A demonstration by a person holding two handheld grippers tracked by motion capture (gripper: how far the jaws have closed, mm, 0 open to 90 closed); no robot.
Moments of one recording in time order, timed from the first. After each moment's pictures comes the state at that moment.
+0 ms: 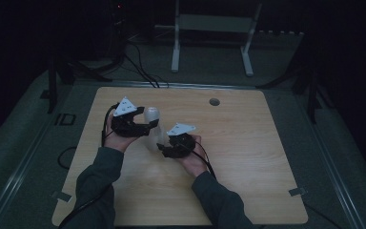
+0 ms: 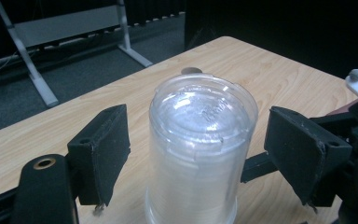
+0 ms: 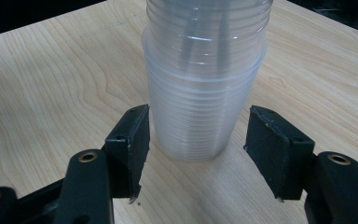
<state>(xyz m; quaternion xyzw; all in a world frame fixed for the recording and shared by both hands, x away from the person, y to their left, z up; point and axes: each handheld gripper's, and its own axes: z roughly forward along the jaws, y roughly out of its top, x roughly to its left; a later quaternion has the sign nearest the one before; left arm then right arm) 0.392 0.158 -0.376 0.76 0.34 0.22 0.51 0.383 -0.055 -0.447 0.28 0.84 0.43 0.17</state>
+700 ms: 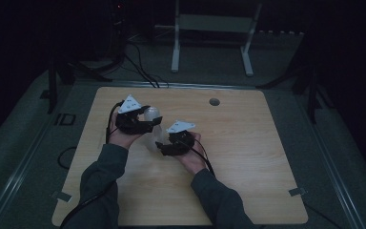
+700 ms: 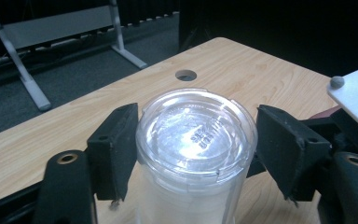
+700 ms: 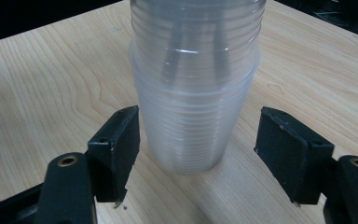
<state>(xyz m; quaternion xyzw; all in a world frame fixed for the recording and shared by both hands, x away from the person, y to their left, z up) 0.399 0.150 -0.374 0.77 0.33 0.21 0.51 0.394 -0.052 -0.449 0.28 0.84 0.44 0.16</state>
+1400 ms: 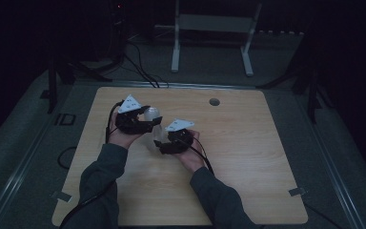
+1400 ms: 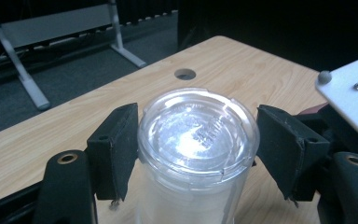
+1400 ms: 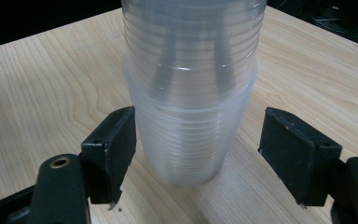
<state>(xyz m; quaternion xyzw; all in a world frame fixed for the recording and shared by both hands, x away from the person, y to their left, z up) 0.400 0.149 -0.376 0.77 0.33 0.21 0.51 0.399 -0.048 -0.449 0.27 0.83 0.45 0.17</state>
